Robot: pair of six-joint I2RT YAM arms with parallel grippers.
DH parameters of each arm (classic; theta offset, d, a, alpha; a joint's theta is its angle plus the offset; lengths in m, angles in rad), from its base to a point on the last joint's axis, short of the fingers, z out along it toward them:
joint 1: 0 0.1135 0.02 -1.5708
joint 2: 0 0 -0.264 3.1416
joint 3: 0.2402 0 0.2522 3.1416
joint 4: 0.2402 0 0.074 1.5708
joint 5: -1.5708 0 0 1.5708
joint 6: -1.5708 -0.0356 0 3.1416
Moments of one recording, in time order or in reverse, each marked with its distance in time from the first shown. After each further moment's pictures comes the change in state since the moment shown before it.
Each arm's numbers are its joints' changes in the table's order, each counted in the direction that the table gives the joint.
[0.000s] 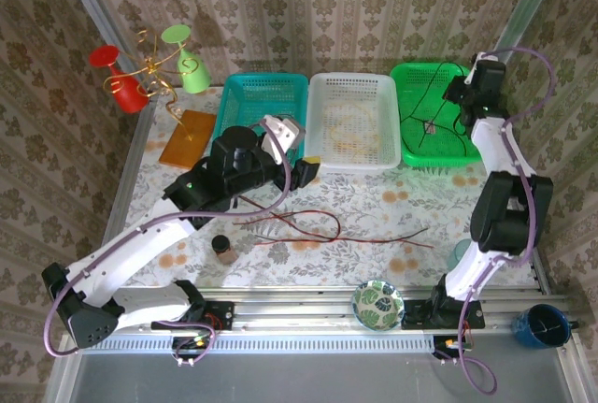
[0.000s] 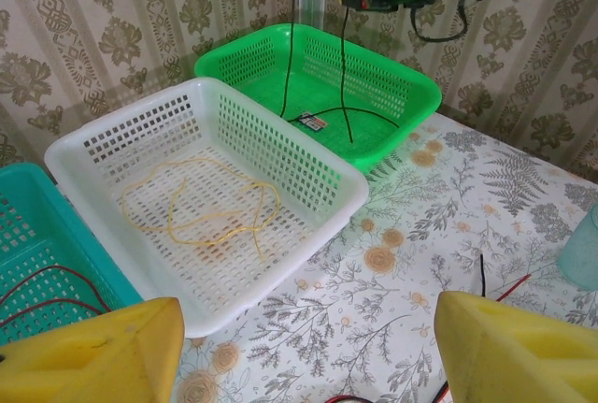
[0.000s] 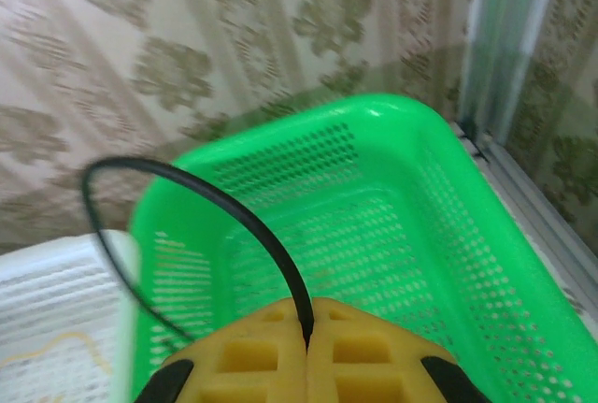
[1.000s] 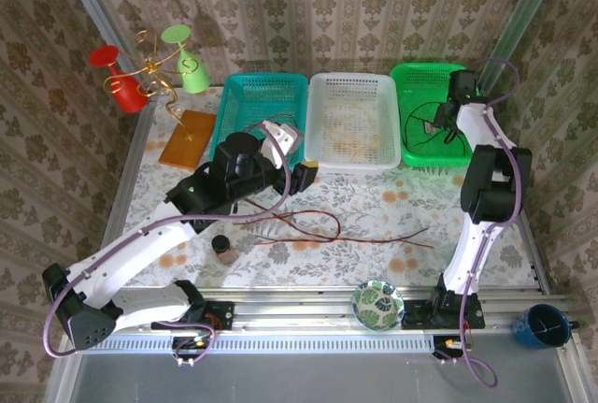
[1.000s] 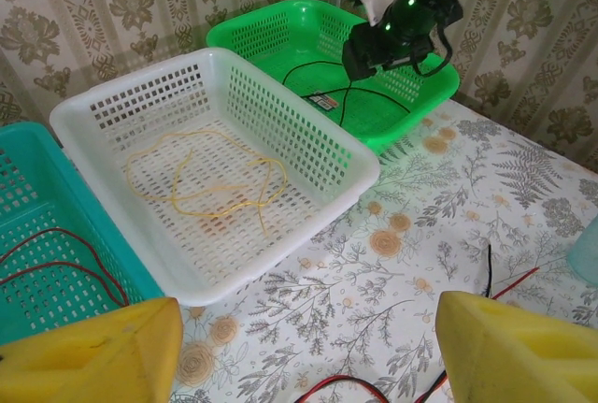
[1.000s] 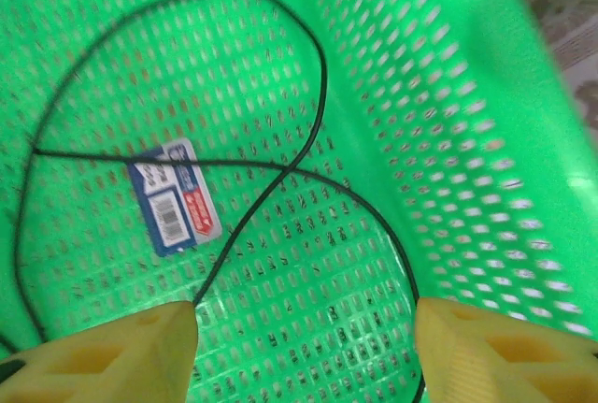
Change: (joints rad) left arm -0.008 -0.012 -0.046 0.006 0.050 0.054; right arm 0.039 0.204 0.184 0.471 -0.227 0.043
